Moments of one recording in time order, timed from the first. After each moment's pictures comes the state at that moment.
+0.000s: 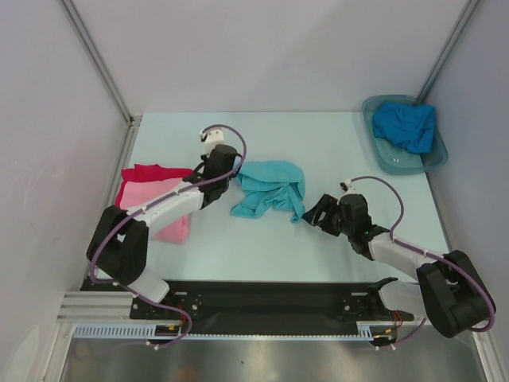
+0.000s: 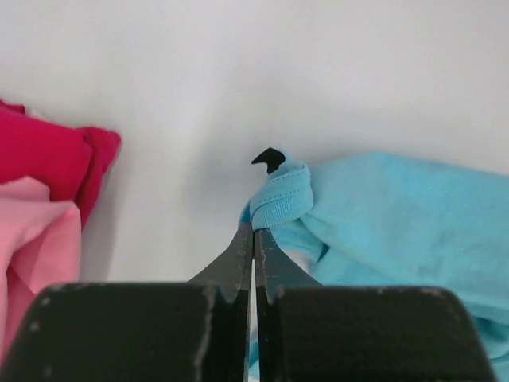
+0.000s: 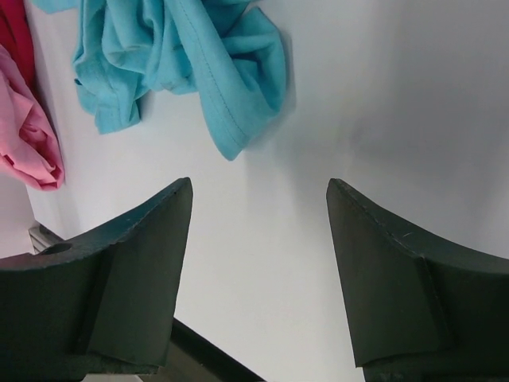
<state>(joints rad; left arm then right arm) -0.56 1.55 0.98 -0.03 -0.57 -0.48 0.41 1.19 0.37 0.22 -0.14 0.80</state>
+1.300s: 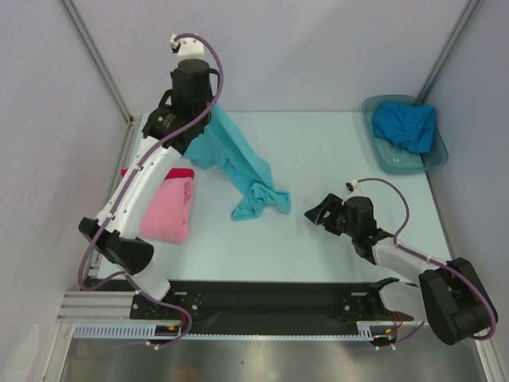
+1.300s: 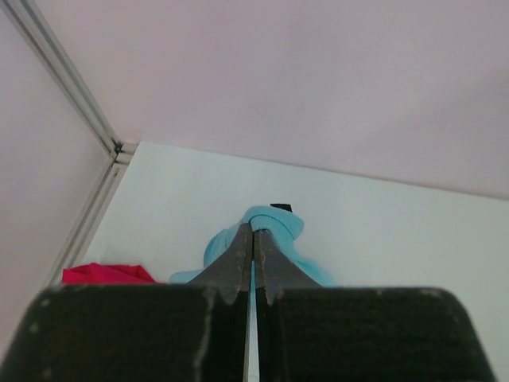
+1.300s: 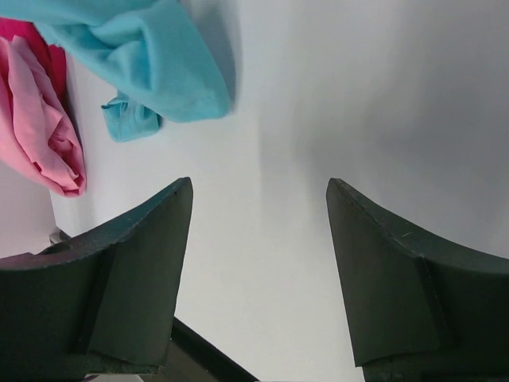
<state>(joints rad) -0.51 1.65 1.97 -0.57 -0.69 -0.15 0.37 1.13 0.32 0.29 -0.16 0.81</state>
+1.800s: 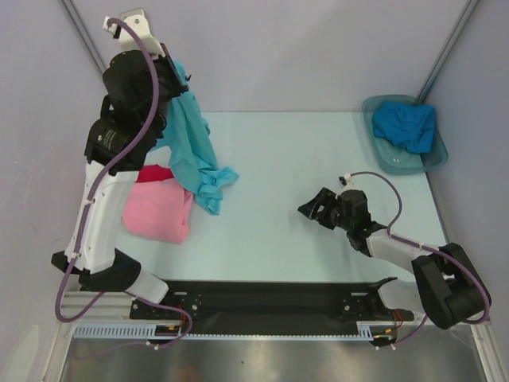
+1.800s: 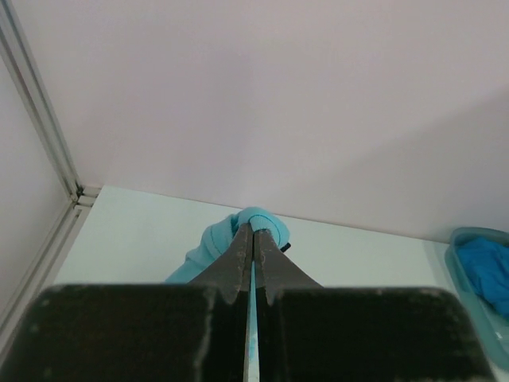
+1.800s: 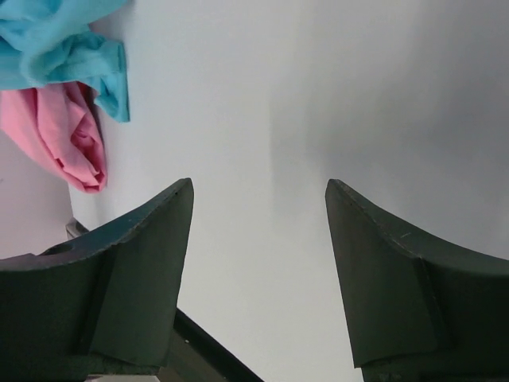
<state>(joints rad) -0.51 1.52 2.24 -0.72 -0.57 -0.19 0.39 1.24 0.37 0.35 -0.20 0.83</state>
